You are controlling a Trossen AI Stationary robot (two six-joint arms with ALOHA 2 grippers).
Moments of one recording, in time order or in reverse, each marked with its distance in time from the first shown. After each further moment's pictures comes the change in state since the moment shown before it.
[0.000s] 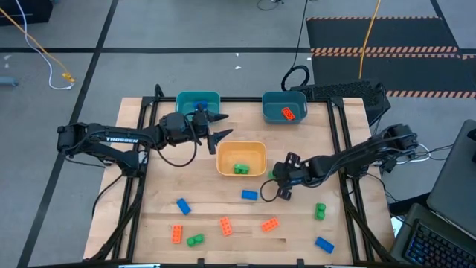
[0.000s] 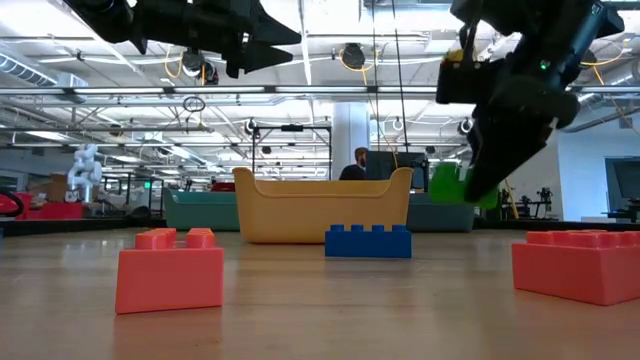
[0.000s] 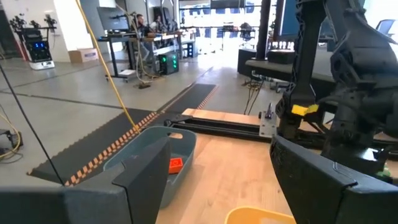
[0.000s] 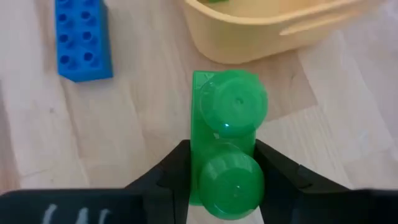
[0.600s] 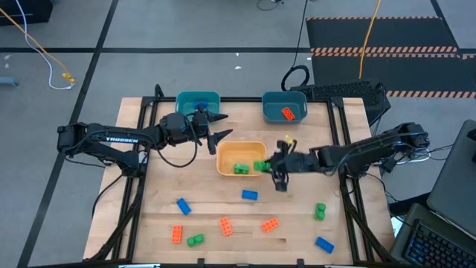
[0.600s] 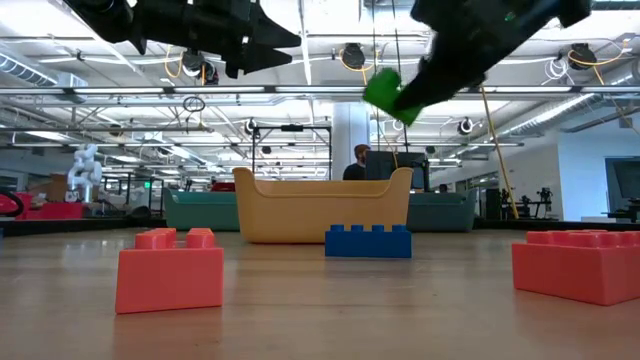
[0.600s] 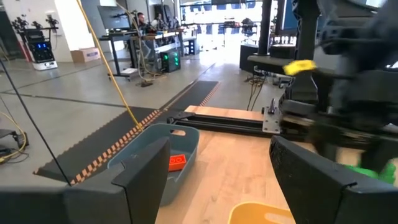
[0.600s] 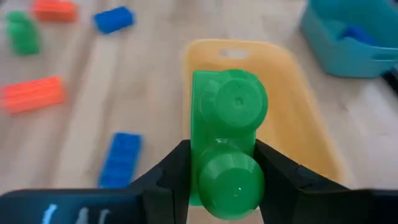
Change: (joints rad) left arm 0.000 0.000 0.000 -0.014 -0.010 0.020; right arm -0.109 -0.146 0.001 0.332 -0.021 -0.445
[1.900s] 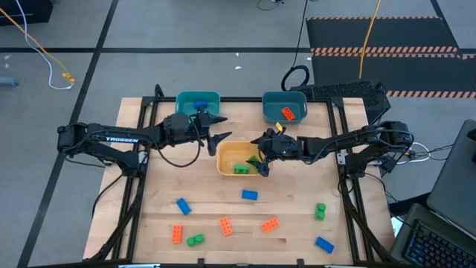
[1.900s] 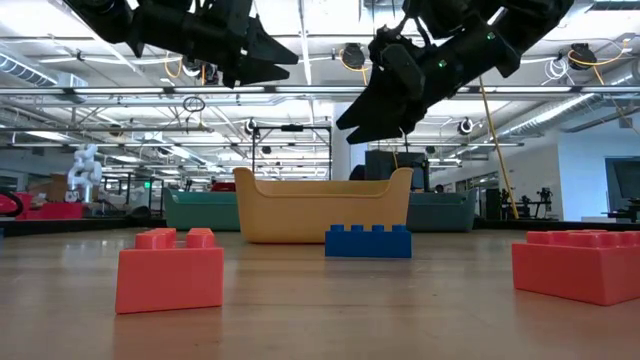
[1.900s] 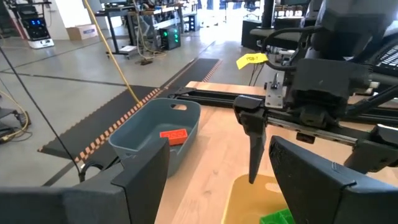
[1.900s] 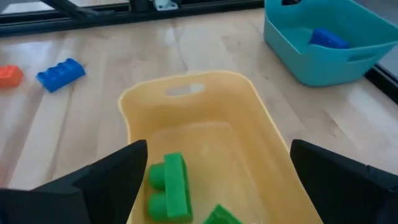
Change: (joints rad) left arm 0.008 0.000 0.000 -0.103 -0.001 -0.010; right arm -0.172 0.201 0.000 0.343 -0.081 0.042
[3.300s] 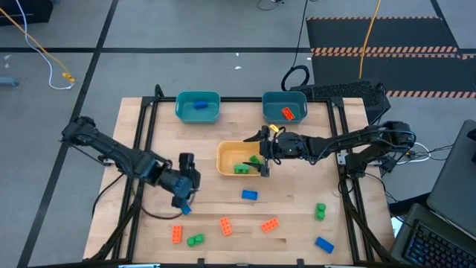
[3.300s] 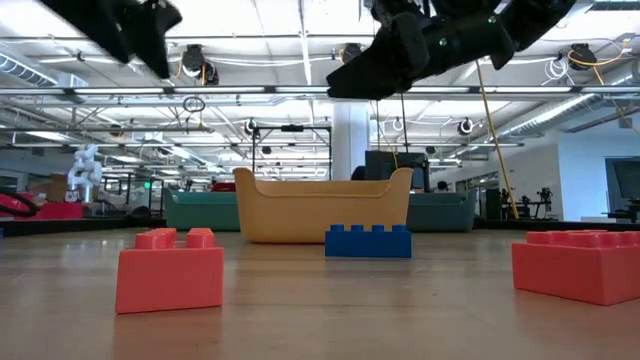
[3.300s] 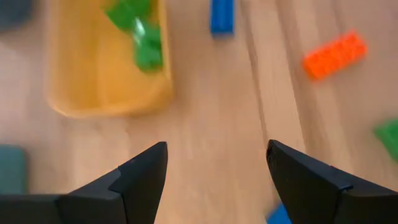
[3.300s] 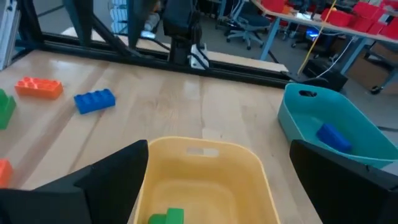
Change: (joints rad) left arm -0.651 0.067 0.396 -1.317 -0.191 -0.250; right arm 0.000 -0.034 -0.001 0.177 -0.100 -0.283
